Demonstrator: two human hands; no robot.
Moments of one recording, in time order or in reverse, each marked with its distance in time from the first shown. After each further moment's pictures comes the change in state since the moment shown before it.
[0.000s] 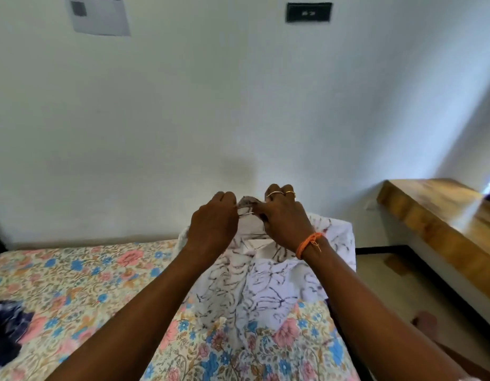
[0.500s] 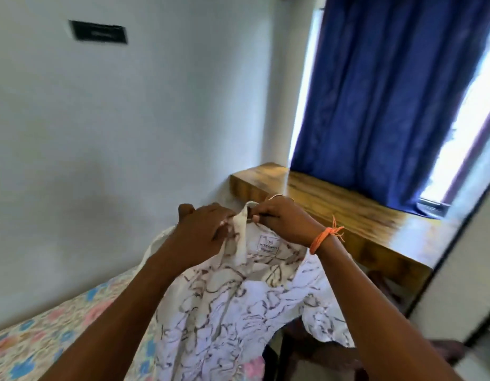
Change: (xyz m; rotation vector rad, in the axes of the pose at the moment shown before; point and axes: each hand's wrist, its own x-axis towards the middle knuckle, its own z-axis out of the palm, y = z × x) left_hand -0.021 0.245 0.013 -0.421 -0.164 0.823; right_hand -0.232 0.163 -0.165 0.177 -0.004 0.405
